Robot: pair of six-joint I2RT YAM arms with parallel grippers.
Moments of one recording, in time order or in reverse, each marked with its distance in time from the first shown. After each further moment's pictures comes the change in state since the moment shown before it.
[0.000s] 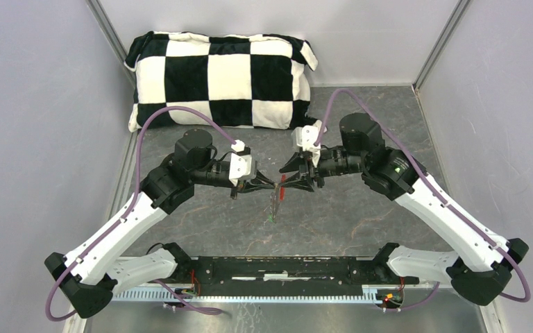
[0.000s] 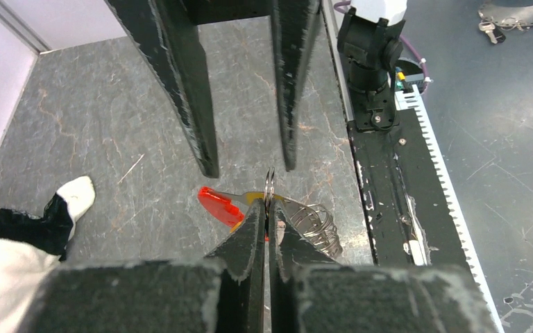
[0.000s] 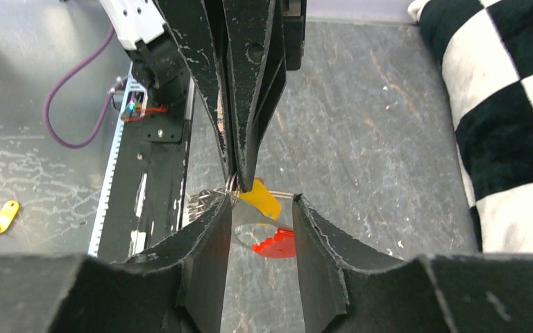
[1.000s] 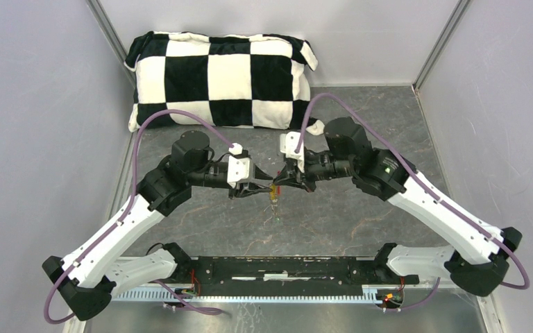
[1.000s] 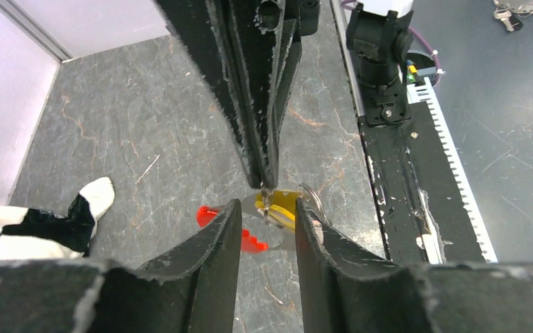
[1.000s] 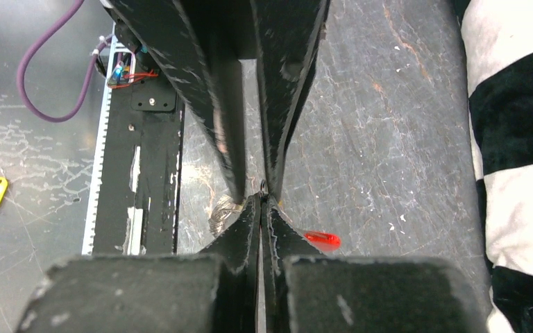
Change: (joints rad) left arm 0.000 -0.024 -0.003 -0.021 -0.034 0.047; right arm 0.102 0.048 0.042 -0.052 0.153 -0.005
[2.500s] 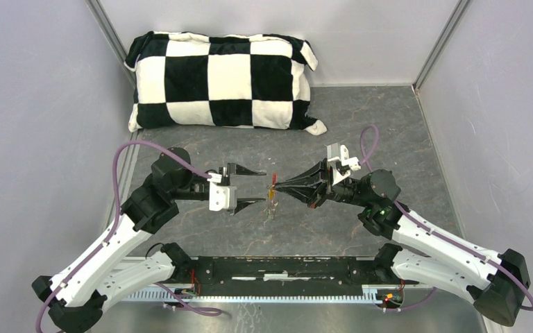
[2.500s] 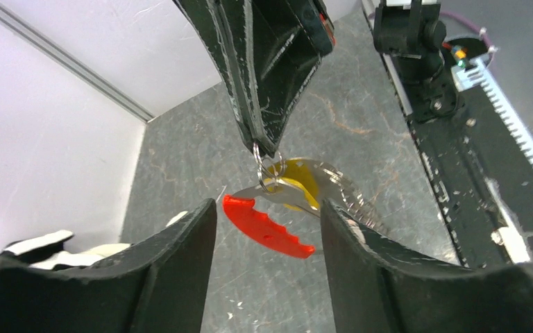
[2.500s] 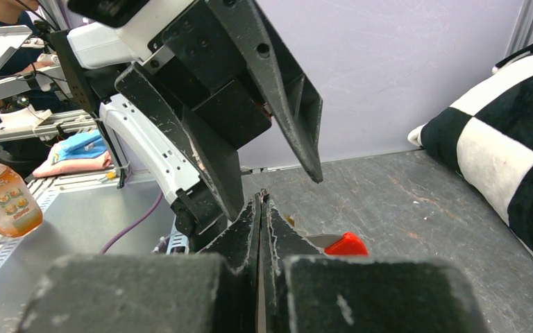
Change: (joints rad) left arm -0.016 -0.175 -0.116 0.101 -0.009 0.210; right arm -0.009 -0.307 -0.731 1.228 0.026 0.648
